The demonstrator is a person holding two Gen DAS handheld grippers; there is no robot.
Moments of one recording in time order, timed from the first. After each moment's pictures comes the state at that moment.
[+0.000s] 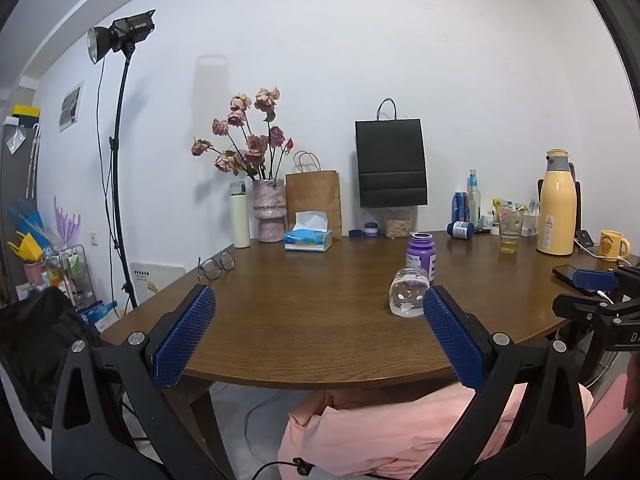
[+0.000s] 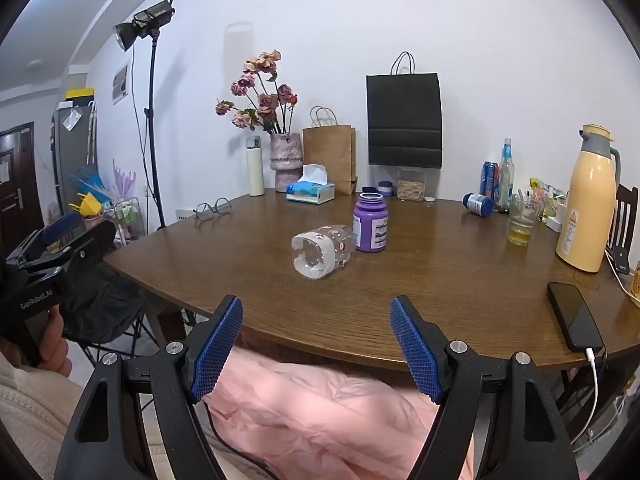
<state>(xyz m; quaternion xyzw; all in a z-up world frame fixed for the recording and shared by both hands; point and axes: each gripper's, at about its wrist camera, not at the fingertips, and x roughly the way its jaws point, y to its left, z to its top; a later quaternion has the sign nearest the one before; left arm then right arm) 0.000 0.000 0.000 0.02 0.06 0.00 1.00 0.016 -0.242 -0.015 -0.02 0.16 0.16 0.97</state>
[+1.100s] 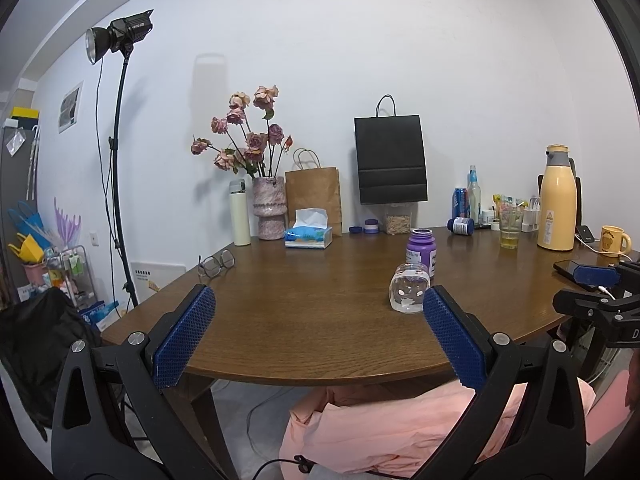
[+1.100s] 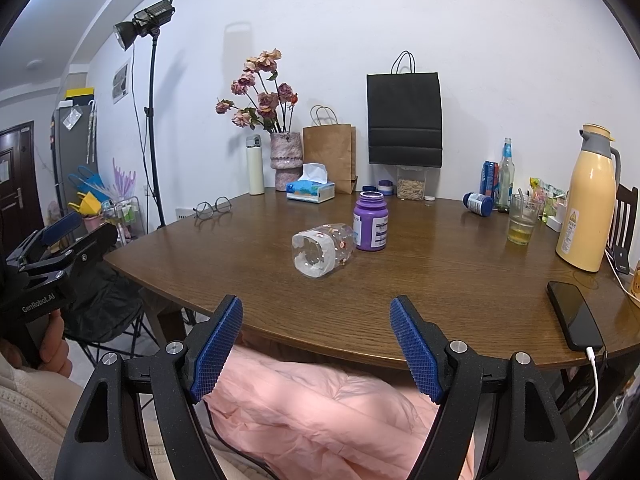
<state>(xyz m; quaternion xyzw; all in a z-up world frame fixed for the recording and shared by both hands) 0.000 0.000 0.000 0.02 0.06 0.00 1.00 0.013 -0.243 -0.013 -0.02 0.17 0.16 0.97</state>
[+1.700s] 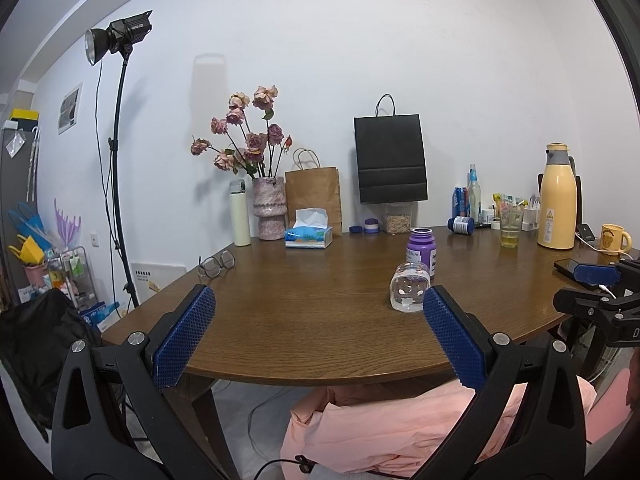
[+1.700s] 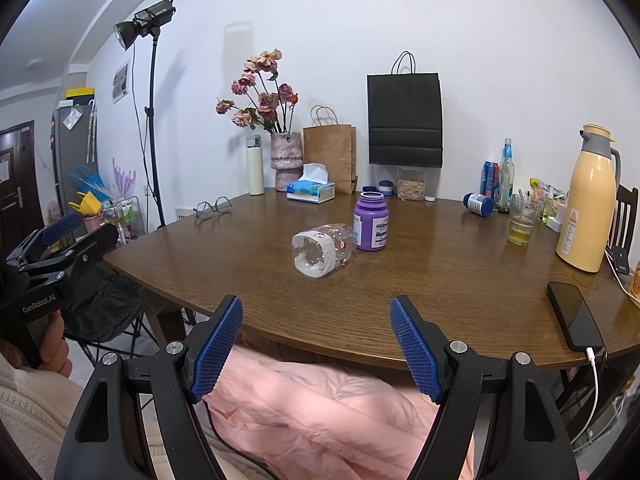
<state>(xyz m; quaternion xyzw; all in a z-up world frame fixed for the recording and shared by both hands) 0.001 0.000 0.000 0.02 0.06 0.00 1.00 0.015 -0.242 -0.014 -0.02 0.17 0.16 0.97</state>
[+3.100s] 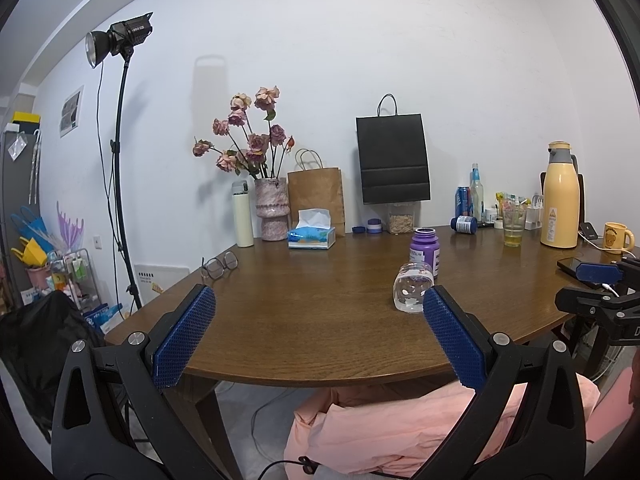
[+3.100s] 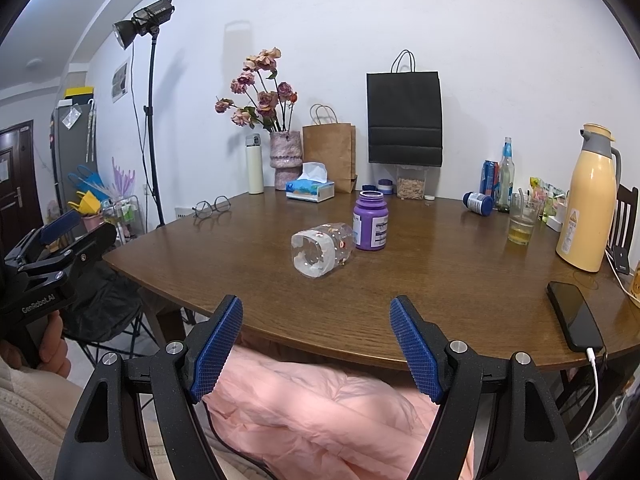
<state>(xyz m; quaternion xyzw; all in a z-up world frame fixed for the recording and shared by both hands) -0.001 0.004 -0.002 0.03 0.06 0.00 1.00 0.014 -0.242 -0.014 -0.02 0.17 0.16 0.97</state>
